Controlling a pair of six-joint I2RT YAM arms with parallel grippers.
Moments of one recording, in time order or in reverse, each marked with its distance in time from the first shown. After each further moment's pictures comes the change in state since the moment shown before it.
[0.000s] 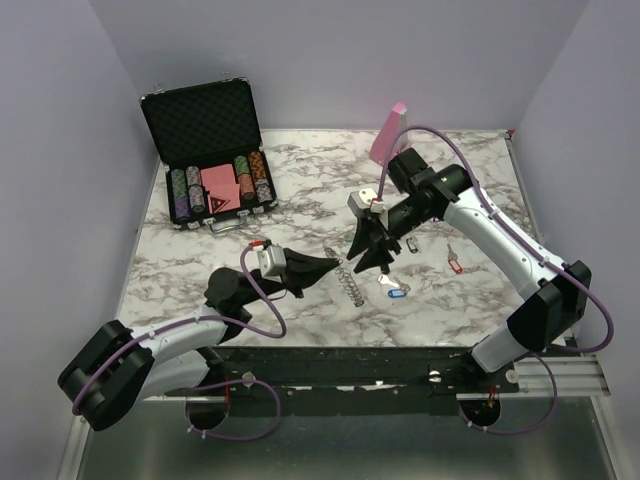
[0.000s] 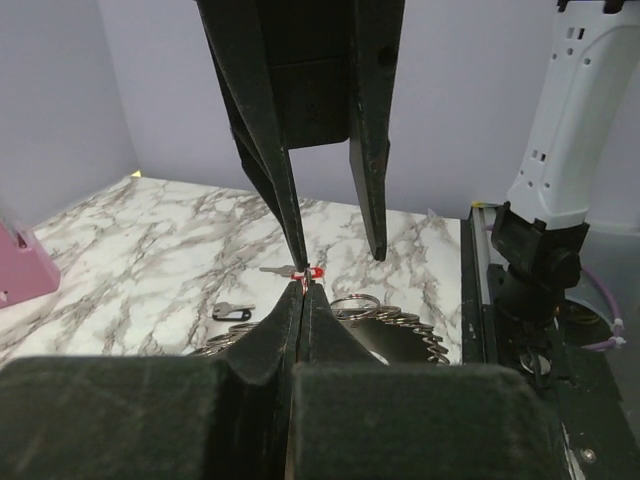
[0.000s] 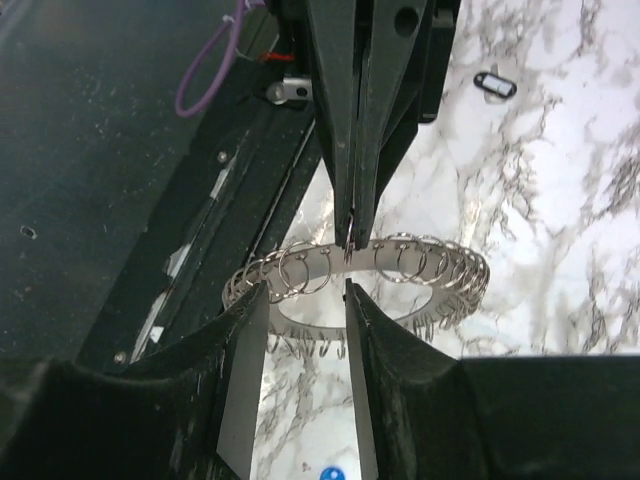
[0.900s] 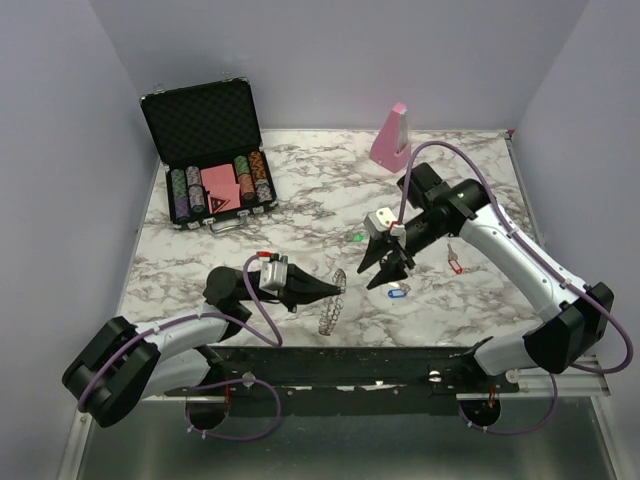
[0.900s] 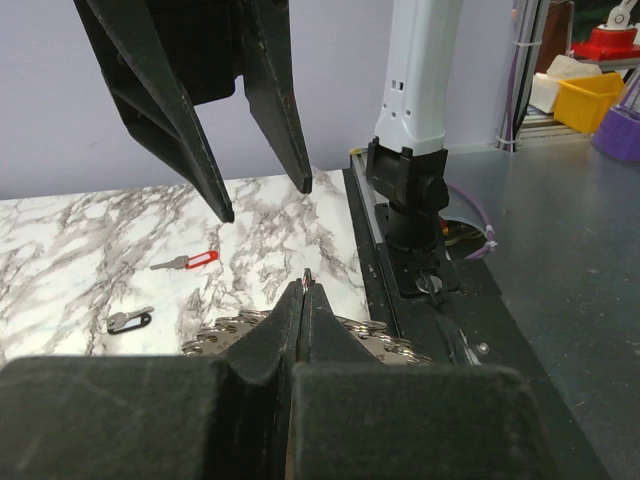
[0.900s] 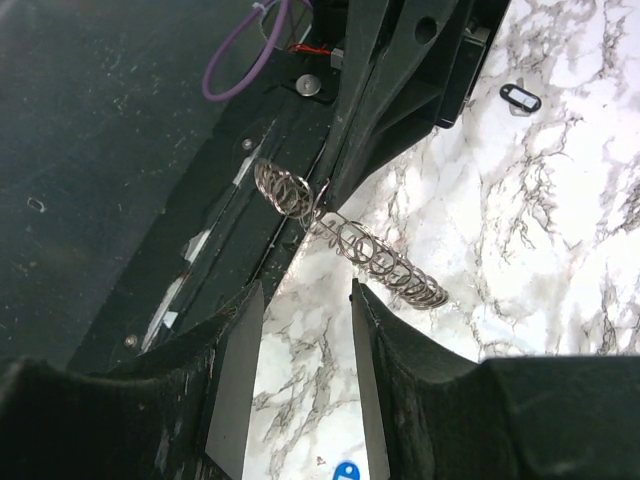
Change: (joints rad) left arm 0.039 0.044 -0.003 0.092 0.392 -0.037; right arm 0.000 -0.147 -0.126 -0.036 -0.029 -0.114
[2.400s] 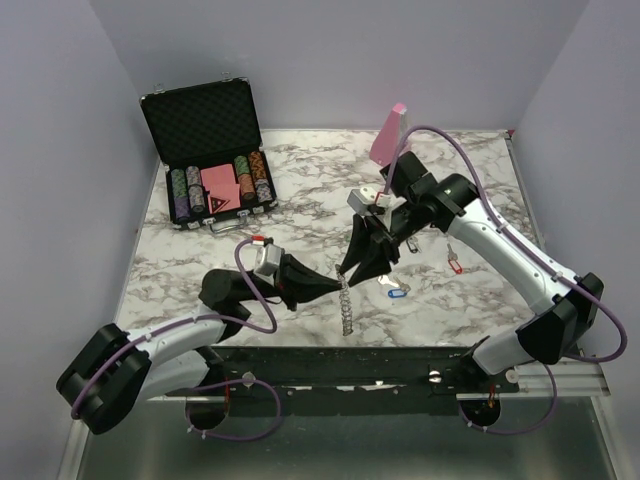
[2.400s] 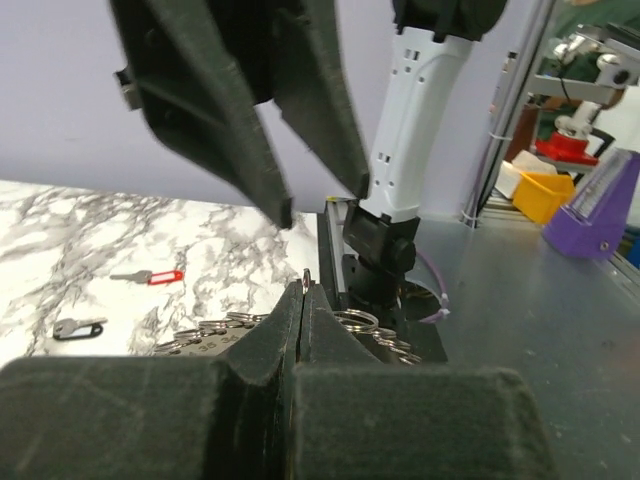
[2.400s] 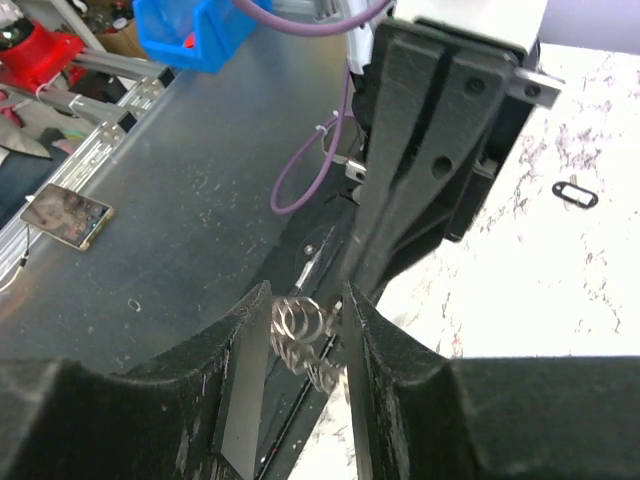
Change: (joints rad) left arm -0.026 -0.054 0.014 -0.001 -0.143 -0.261; right arm 0.073 0.072 0.099 0.161 -0.211 0.365
